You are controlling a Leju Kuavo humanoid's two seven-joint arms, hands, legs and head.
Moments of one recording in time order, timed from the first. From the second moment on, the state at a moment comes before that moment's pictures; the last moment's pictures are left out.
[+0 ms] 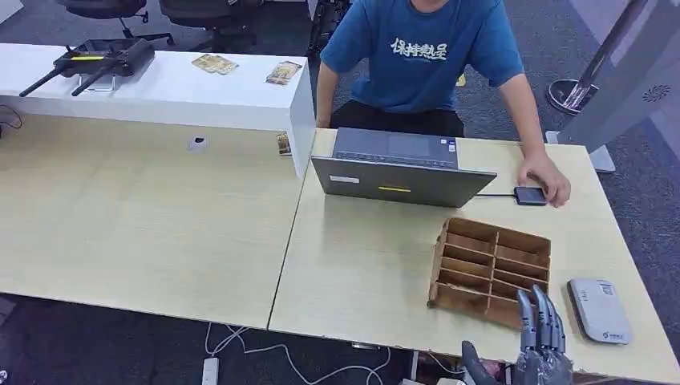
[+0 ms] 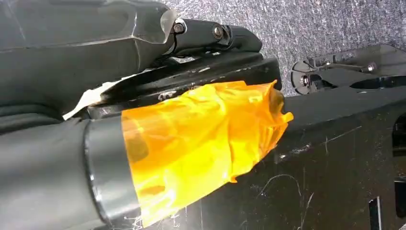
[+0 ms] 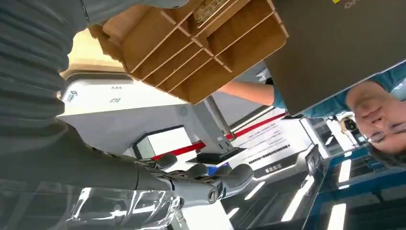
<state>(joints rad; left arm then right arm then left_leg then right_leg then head) -0.14 -0.06 -1.47 -0.12 1.55 0.27 0.01 0.27 -0.19 0.36 -1.74 1.11 -0.69 0.10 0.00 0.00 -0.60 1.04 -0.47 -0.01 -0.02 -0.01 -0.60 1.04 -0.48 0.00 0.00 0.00</state>
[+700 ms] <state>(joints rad) -0.14 -0.06 -1.47 -0.12 1.53 0.27 0.02 0.10 -0.17 0.48 -1.60 1.11 -0.65 0.07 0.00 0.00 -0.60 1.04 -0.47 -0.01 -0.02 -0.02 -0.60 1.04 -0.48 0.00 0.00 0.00</state>
